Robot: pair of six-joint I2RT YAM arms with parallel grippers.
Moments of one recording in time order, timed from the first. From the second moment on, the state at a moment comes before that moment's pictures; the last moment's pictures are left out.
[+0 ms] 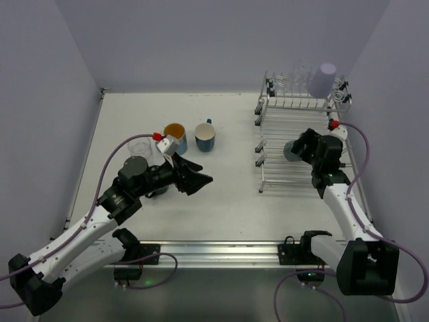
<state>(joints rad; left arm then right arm) -0.69 0.75 0.66 0.00 0.40 -0.46 -0.01 1.05 0.64 -0.03 0.14 0.46</state>
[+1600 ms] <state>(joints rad) -0.75 1.41 0.75 0.85 0.58 -0.91 0.23 0.77 0.39 0.51 -0.59 1.07</state>
